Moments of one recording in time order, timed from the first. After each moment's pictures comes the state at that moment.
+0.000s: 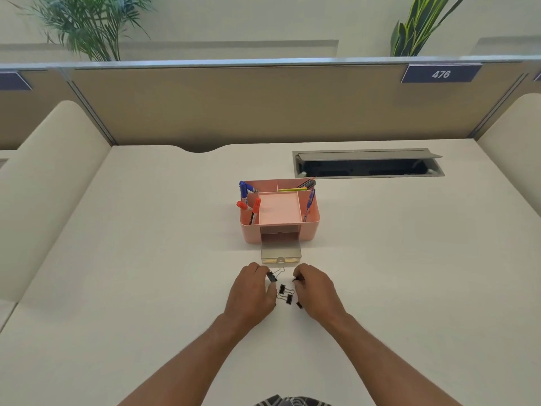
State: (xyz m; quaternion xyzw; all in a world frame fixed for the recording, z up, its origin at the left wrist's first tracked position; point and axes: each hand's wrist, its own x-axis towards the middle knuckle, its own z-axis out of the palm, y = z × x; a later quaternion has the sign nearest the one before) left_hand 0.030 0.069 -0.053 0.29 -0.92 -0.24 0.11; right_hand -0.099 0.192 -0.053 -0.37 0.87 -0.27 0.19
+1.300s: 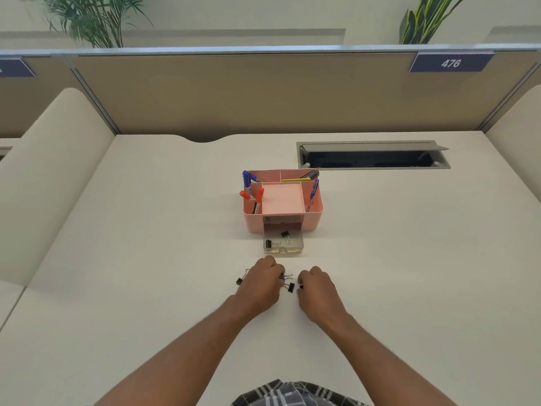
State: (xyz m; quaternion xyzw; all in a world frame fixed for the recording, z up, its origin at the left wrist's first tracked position) left_hand 0.017 0.070 -0.068 0.20 -0.95 -0.24 0.00; right_hand -0.080 0.206 -0.053 -0.38 0.89 -0.10 0.21
